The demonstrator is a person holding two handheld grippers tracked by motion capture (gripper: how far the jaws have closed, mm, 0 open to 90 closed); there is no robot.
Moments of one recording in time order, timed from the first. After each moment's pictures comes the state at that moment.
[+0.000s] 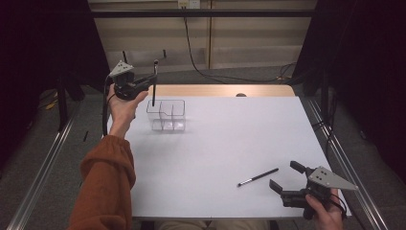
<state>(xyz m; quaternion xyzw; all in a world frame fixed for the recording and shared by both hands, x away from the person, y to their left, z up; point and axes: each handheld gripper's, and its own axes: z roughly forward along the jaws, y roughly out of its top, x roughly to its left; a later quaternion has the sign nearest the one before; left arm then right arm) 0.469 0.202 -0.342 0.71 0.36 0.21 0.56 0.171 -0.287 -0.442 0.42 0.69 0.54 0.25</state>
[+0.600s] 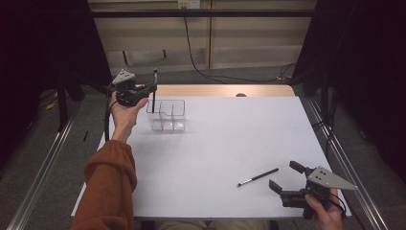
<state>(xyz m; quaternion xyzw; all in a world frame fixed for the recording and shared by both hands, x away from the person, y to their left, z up) 0.473 0.208 -0.372 0.71 0.39 0.20 0.55 0.171 -0.287 -0.443 0.42 0.69 0.53 0.25</state>
